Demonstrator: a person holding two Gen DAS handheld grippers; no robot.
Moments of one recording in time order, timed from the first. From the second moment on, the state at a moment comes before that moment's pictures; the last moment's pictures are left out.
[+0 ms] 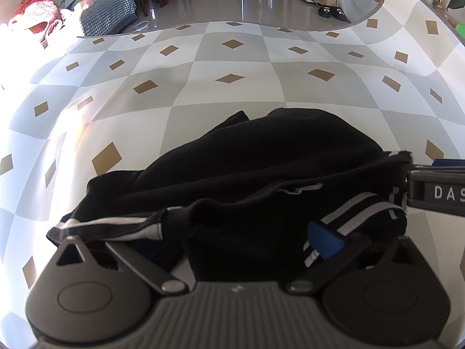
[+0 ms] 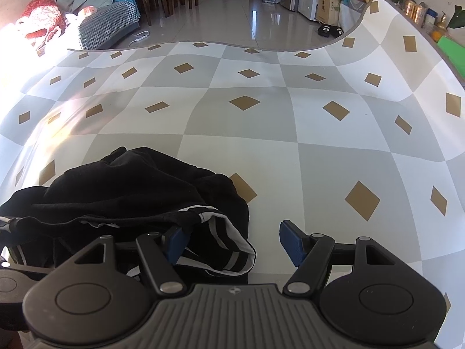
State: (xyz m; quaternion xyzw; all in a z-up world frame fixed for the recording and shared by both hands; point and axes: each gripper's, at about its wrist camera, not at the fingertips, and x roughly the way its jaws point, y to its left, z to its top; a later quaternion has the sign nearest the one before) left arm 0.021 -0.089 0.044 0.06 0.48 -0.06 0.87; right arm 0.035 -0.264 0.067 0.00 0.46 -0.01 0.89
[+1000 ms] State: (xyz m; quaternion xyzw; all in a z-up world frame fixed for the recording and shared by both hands) left arm 0.023 -0.087 0.045 0.05 0.48 -0.06 0.87; right arm 0.038 -0.261 0.065 -0.01 0.46 -0.02 0.89
